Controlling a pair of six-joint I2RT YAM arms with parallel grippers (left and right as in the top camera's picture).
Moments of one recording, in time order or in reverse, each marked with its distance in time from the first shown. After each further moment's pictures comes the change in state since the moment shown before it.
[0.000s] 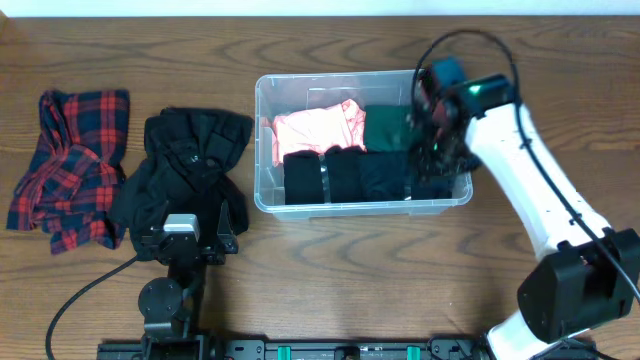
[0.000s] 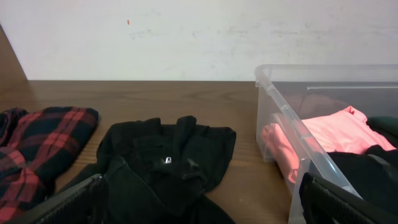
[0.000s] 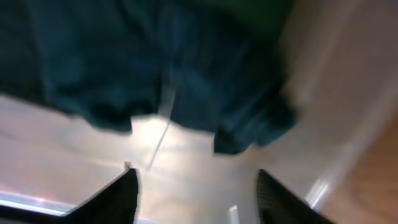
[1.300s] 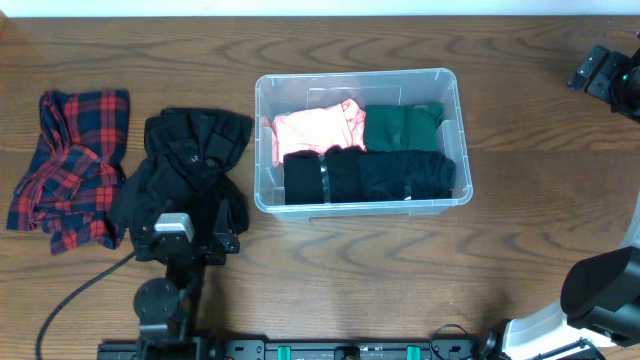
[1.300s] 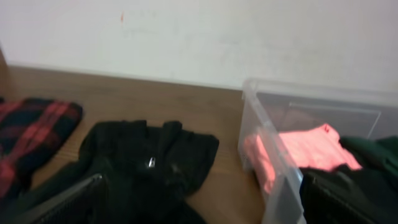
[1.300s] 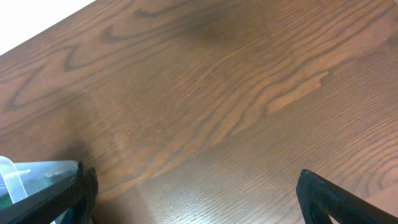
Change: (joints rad) left arm 0.000 0.045 0.114 -0.094 0.018 -0.132; right arm -0.661 0.000 0.218 0.285 0.006 0.135
